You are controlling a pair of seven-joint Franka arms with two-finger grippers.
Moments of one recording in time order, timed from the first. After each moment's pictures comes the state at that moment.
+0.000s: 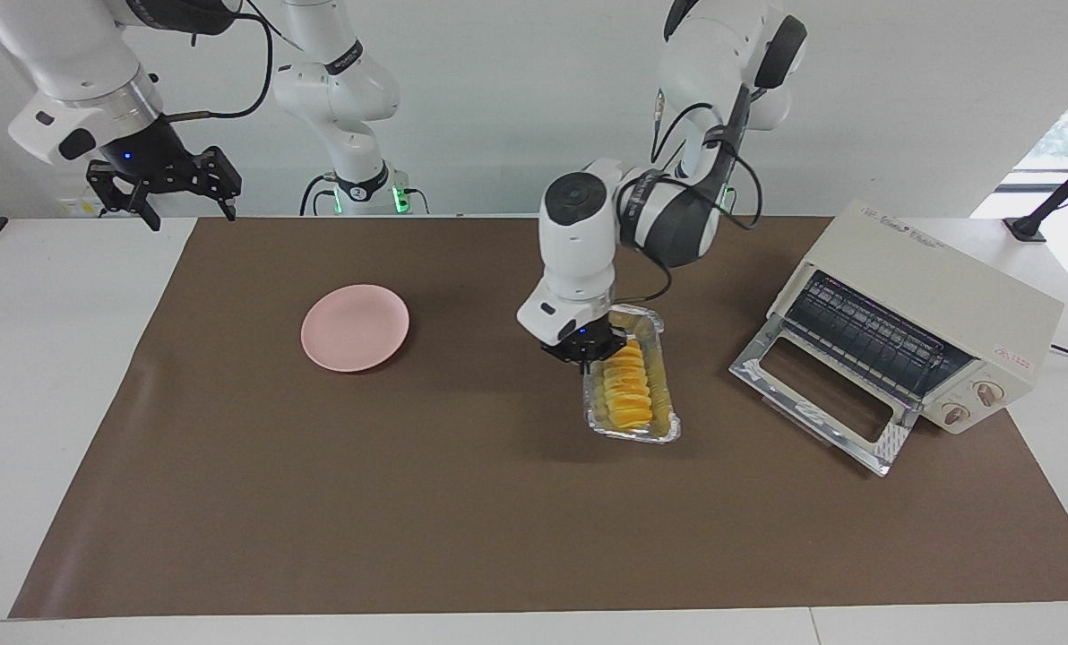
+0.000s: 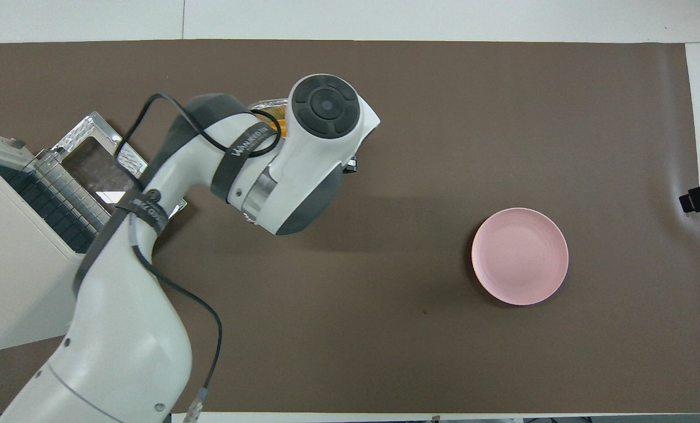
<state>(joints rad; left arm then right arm) -0.56 0.58 -0.17 -1.32 0.19 1.85 -0.60 -0.09 -0.05 -0.02 -1.57 -0.03 1.46 -0.28</state>
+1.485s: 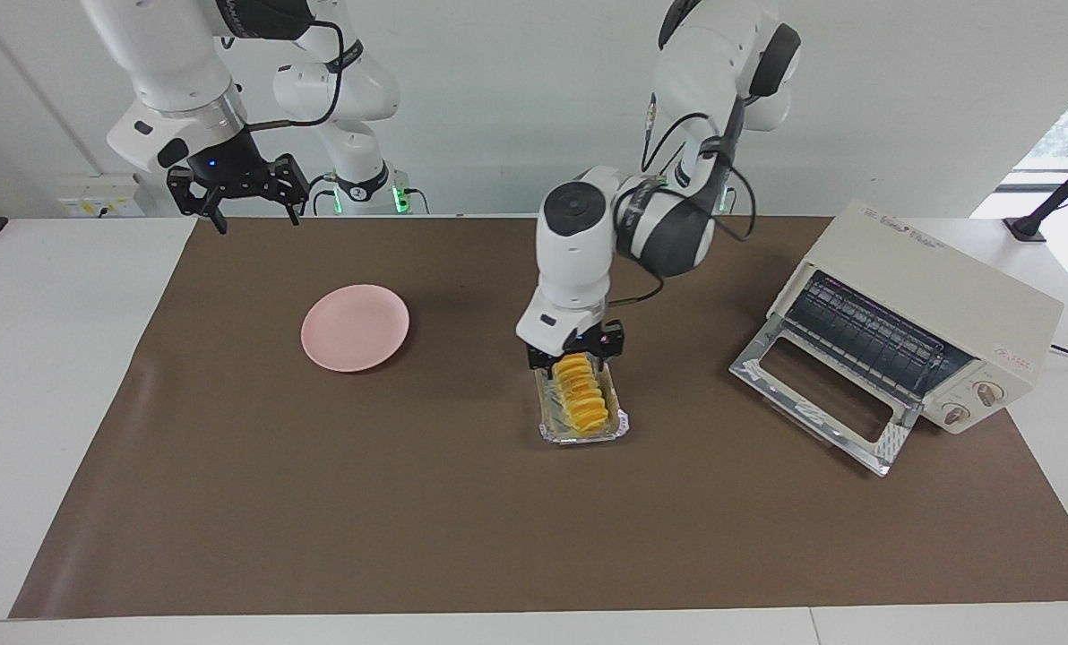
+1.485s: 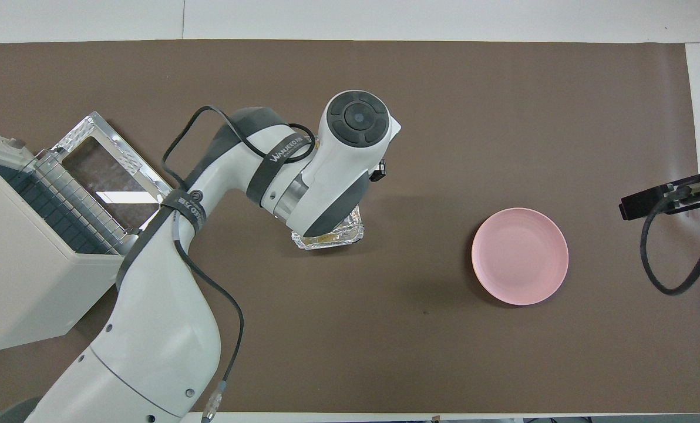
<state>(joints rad) -0.48 0.50 -0.14 -1.30 0.14 1.79 -0.73 -0.08 -0.09 0.14 -1.67 -0.03 1.52 -0.11</state>
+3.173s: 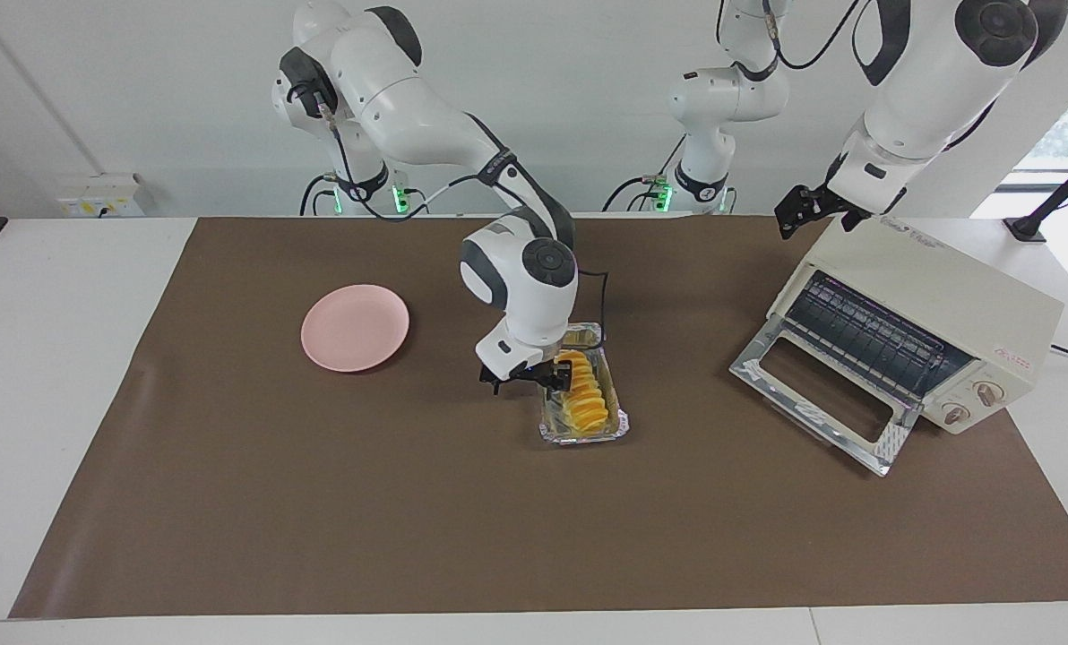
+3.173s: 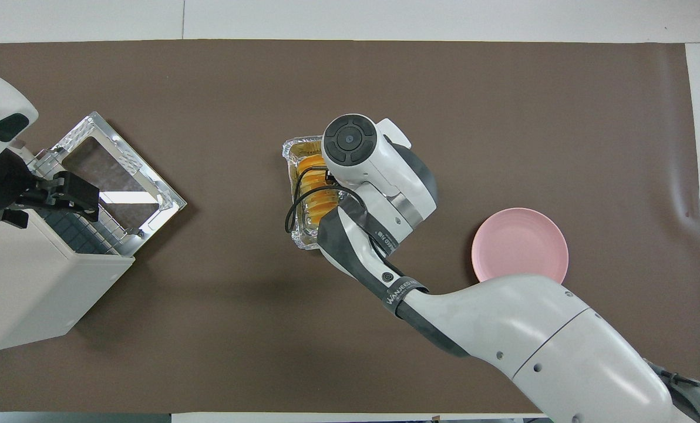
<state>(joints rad) -0.01 0.02 -0.14 -1.55 0.02 1.35 -0.18 0.37 0.67 0.25 -1.44 -0.29 2.05 0.82</state>
